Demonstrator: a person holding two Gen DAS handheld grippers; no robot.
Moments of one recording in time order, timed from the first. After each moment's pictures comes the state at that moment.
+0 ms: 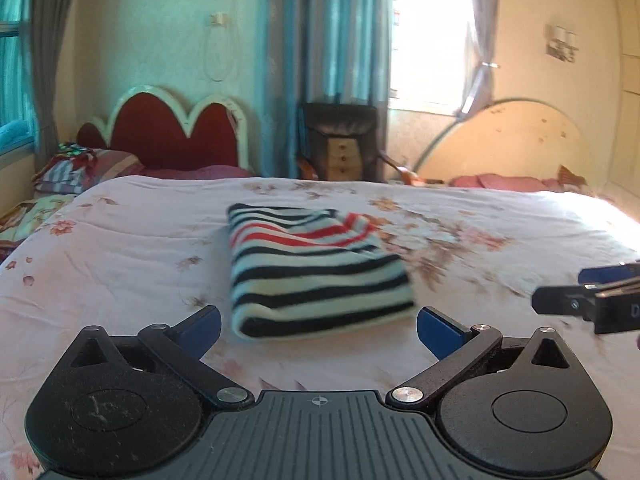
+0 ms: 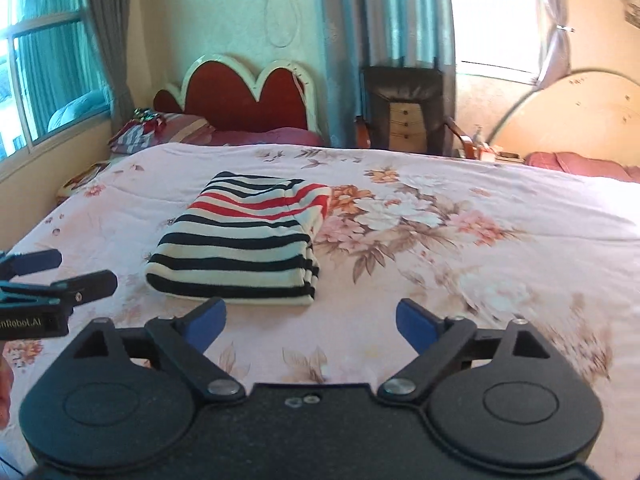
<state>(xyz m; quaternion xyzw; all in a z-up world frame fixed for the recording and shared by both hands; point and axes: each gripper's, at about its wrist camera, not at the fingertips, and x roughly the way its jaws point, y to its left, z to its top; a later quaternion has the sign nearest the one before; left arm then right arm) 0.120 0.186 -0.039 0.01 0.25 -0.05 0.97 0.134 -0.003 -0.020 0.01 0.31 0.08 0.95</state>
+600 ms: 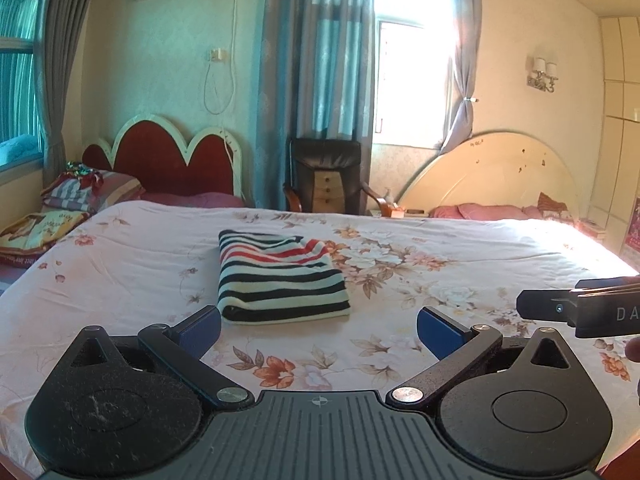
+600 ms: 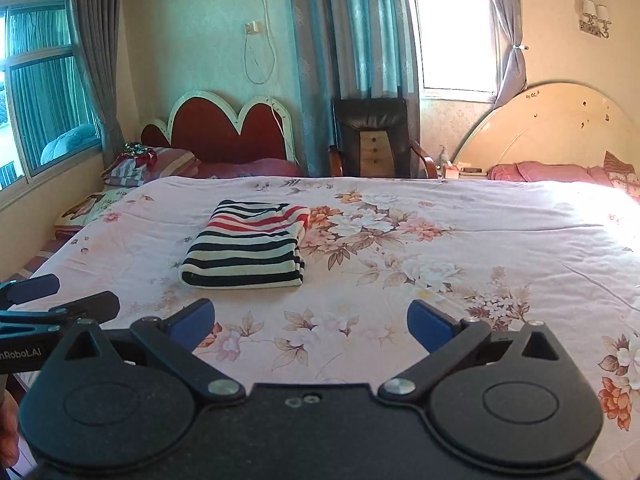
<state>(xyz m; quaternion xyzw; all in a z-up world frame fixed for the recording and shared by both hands) -0.014 0.155 0.016 -0.01 0.20 -0.05 0.98 -0.001 -0.020 0.041 0.03 0.27 0.05 0.96</state>
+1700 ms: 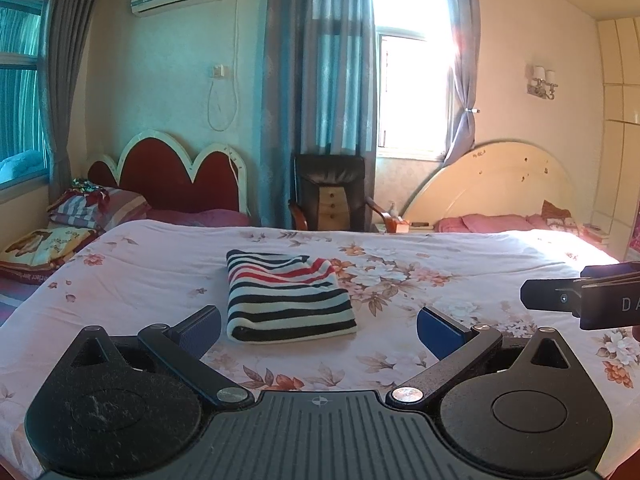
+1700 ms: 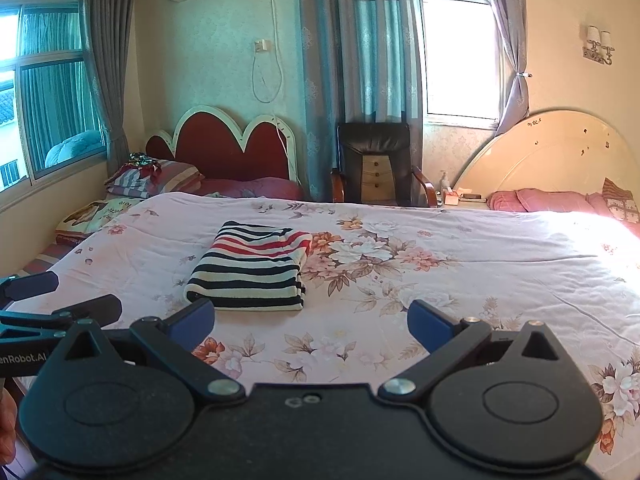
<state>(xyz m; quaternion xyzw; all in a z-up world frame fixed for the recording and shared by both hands) -0.023 0.154 0.034 0.00 0.18 -0.04 0.98 -0.006 -0.013 0.062 0.01 0.24 0.05 0.97</state>
